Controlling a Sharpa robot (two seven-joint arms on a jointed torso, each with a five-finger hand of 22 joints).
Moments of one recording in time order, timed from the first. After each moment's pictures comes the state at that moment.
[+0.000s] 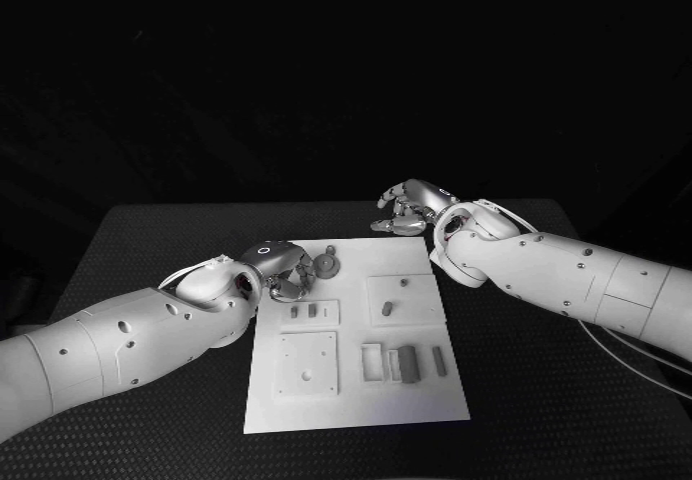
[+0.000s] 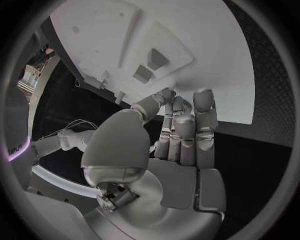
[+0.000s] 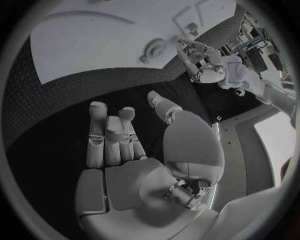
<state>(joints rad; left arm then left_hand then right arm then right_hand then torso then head) 1.20 -0.57 -0.15 1.22 -1.56 -0.34 -0.02 1.21 -0.08 0.61 -0.28 0.14 1.01 0.13 0.29 0.49 1.25 0.04 0.08 0.30 1.29 -0.05 1.32 0.62 0.05 1.42 -0.15 0.42 1.31 1.16 -0.68 0.08 1.26 -1.35 -0.43 -0.19 1.03 -0.23 0.59 -0.08 0.05 0.78 0.16 0.18 0.57 1.07 0.05 0.96 1.03 1.21 -0.06 1.42 0.85 0.22 1.16 -0.02 0.84 1.31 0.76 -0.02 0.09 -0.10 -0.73</state>
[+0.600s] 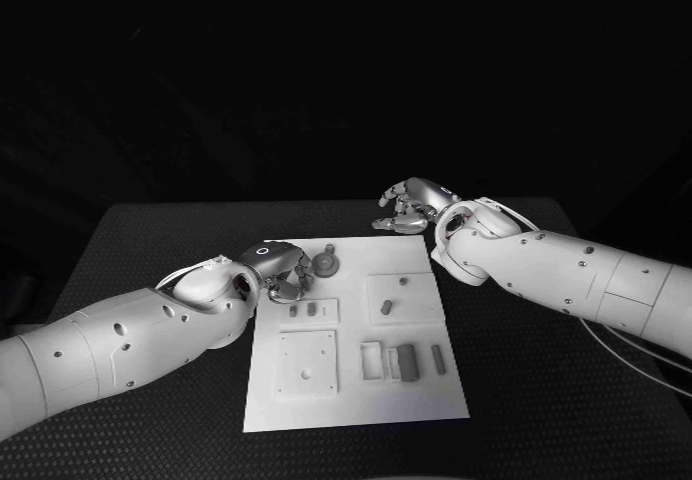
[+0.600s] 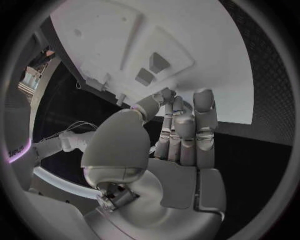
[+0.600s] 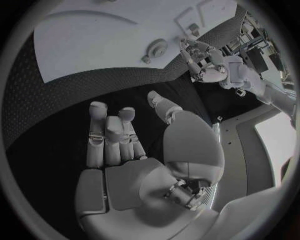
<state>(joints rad) 1.19 -0.58 -0.16 1.24 -1.58 -0.33 -0.02 1.21 -0.08 0.61 -0.28 0.15 1.01 0.12 0.29 0.49 1.25 0.03 0.08 0.31 1.29 -0.05 1.32 0.62 0.05 1.42 -0.15 0.43 1.31 1.16 -0.68 0.08 1.26 -1.35 -0.43 -0.19 1.03 -0.23 0.59 -0.08 0.05 0.77 0.16 0.18 0.57 1.07 0.05 0.96 1.03 1.21 -0.06 1.42 0.85 0.22 1.16 -0.02 0.84 1.31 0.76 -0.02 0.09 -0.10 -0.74</state>
